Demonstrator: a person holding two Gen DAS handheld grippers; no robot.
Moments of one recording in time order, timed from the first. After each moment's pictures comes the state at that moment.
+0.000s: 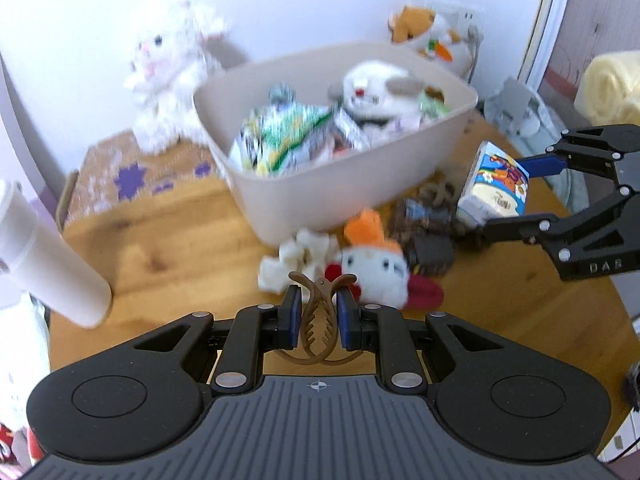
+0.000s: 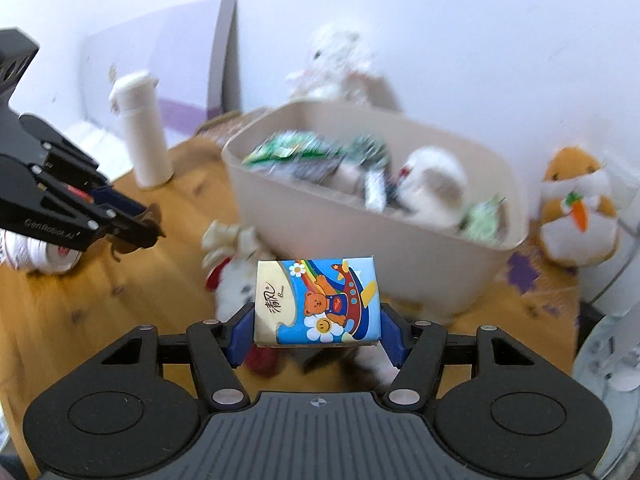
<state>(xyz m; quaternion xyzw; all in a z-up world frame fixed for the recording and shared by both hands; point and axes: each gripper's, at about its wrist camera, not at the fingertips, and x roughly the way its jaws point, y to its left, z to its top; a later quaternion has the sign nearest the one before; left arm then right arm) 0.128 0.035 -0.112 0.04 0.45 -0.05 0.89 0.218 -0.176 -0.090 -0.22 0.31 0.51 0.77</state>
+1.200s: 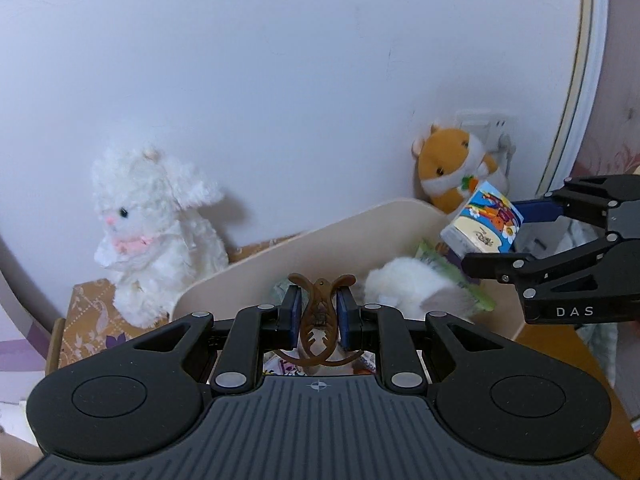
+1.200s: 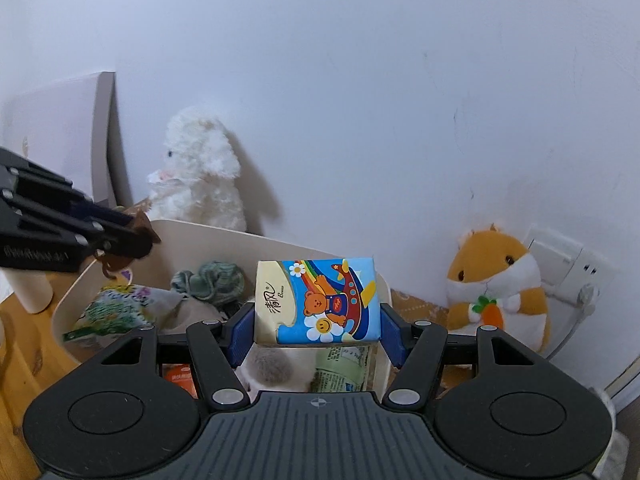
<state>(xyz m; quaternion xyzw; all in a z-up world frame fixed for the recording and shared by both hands) 0.299 0.018 -0.062 0.04 0.36 -0.05 0.93 0.367 -0.117 -0.052 -0.17 0.28 0.43 0.84</state>
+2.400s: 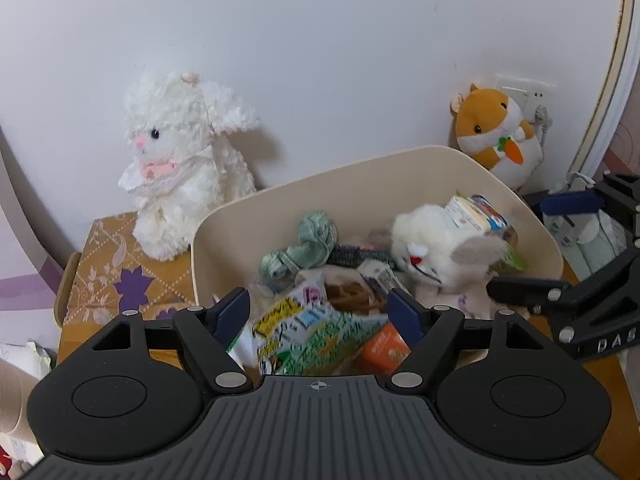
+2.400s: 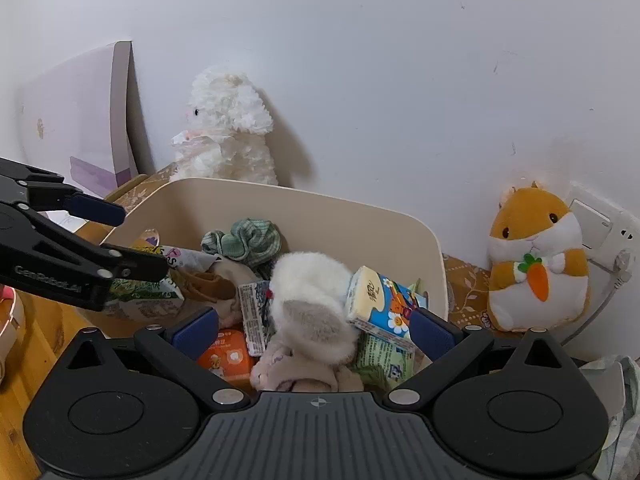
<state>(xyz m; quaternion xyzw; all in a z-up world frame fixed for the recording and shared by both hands) 0.278 0.033 -0.086 0.02 0.40 0.00 0.91 0.349 -0.113 -0.067 -0.19 0.32 0.46 0.81</state>
